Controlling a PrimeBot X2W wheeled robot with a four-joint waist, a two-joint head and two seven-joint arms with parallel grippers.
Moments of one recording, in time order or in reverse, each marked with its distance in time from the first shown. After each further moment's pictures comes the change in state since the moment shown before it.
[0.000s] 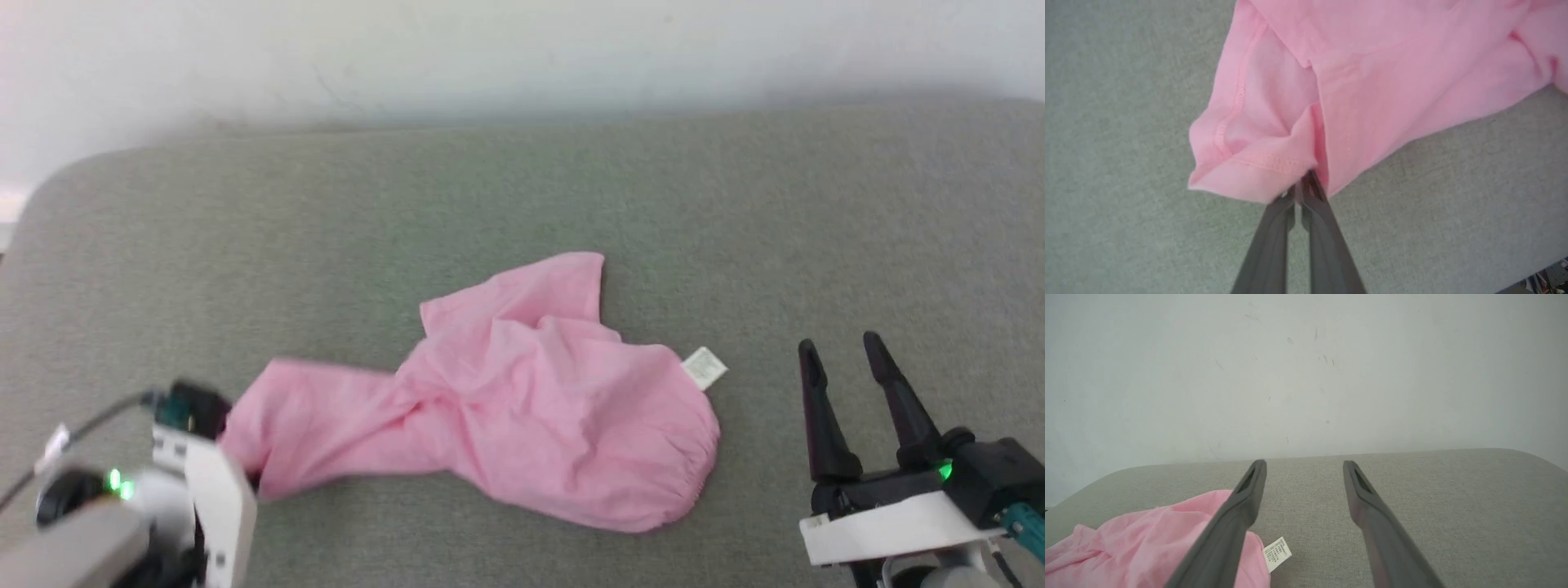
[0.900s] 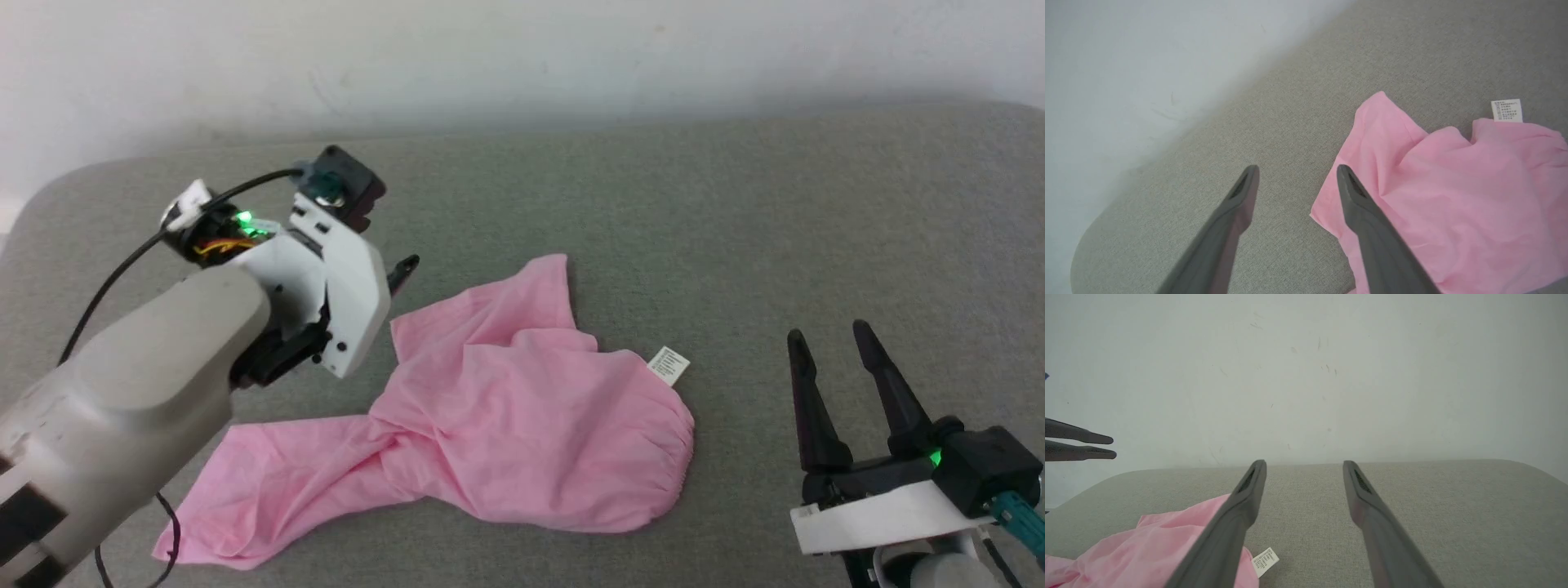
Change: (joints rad) left arm -0.395 -0.211 -0.005 0.004 0.217 -0.075 0.106; right arm -0.008 0.000 0.020 0.002 -0.014 0.000 0.000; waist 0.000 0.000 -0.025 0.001
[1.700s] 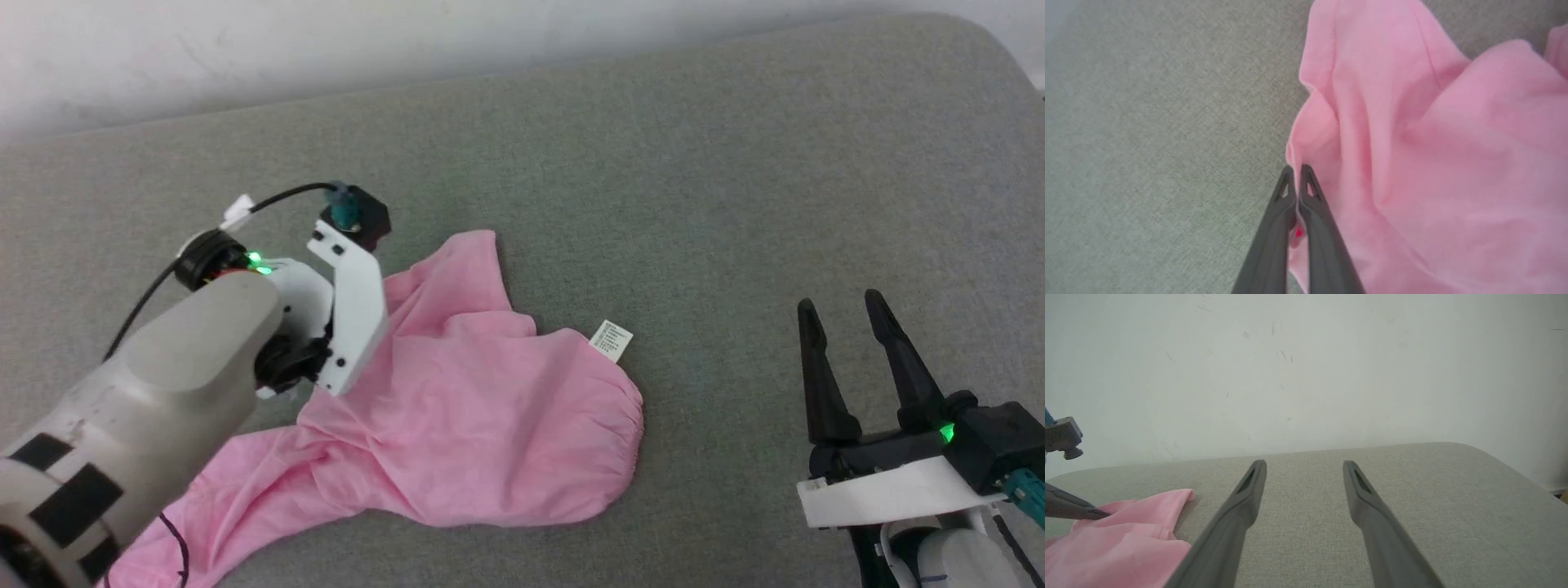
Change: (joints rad) left arm -0.031 -0.180 -0.072 0.386 -0.043 -0.163 0.201; right arm -0.061 0.000 -0.013 0.000 0.000 0.000 0.000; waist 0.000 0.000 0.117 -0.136
